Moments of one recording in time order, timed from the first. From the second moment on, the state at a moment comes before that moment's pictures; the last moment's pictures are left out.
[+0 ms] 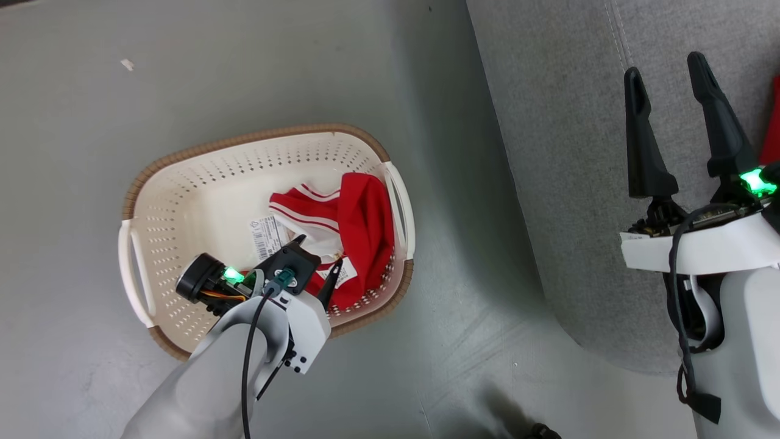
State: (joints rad) left arm -0.65 0.09 -0.71 0.70 -0.27 0.01 -0.07; right arm -0.38 -0.04 -0.03 -0.13 0.07 0.12 -0.25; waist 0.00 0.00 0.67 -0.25
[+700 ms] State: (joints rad) left arm -0.76 0.07 -0.67 0.82 -0.31 0.01 -0.07; right arm -0.48 -0.04 0.01 -0.13 0.11 0.12 -0.25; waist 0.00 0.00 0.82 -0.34
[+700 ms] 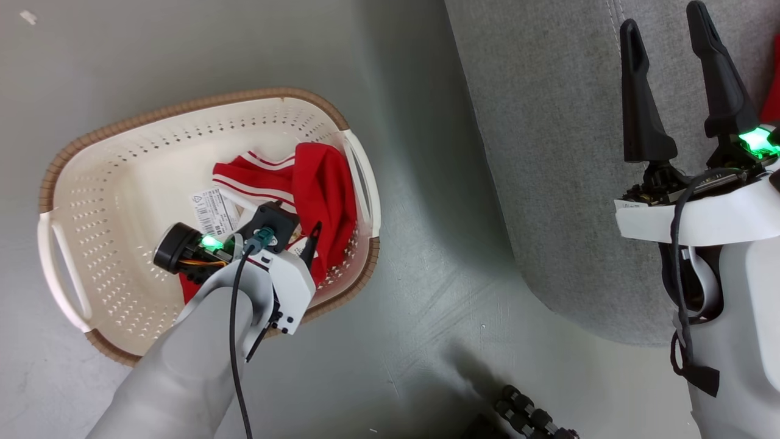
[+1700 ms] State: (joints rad) left arm -0.86 0.07 -0.61 0.96 -0.33 0.06 -0.09; right arm -0.56 -0.04 0.02 -0.11 0.16 0.12 -0.25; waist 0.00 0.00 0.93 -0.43
